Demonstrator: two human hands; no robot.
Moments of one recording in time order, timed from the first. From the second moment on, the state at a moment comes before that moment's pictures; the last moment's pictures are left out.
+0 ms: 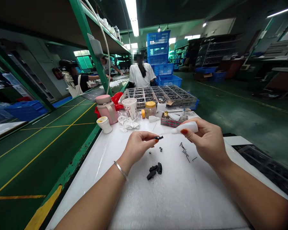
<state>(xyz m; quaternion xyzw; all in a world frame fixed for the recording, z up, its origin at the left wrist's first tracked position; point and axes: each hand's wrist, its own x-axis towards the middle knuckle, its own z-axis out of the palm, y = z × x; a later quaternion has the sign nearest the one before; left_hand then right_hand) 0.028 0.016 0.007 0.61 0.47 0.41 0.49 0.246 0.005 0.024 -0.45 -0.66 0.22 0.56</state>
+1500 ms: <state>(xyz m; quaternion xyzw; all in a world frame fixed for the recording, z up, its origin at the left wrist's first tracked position) 0.029 0.014 0.013 0.59 0.46 0.41 0.52 0.246 0.005 0.021 -0.47 -0.67 0.18 0.55</state>
